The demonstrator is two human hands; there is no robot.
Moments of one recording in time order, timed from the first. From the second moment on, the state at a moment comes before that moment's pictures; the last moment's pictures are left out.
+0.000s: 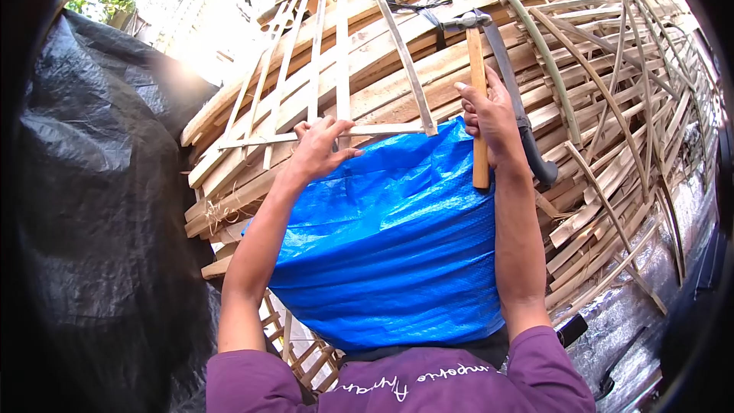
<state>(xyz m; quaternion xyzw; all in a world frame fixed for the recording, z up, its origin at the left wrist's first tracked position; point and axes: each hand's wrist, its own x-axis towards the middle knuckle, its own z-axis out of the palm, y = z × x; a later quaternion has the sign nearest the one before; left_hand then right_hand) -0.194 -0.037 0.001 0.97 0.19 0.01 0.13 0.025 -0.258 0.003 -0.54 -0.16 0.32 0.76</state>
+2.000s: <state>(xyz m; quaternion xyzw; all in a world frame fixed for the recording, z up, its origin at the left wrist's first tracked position) -0.144 -0.004 -0.070 0.88 0.35 0.32 0.04 0.009 -0.245 0.016 -0.57 -0.15 0.32 0.74</state>
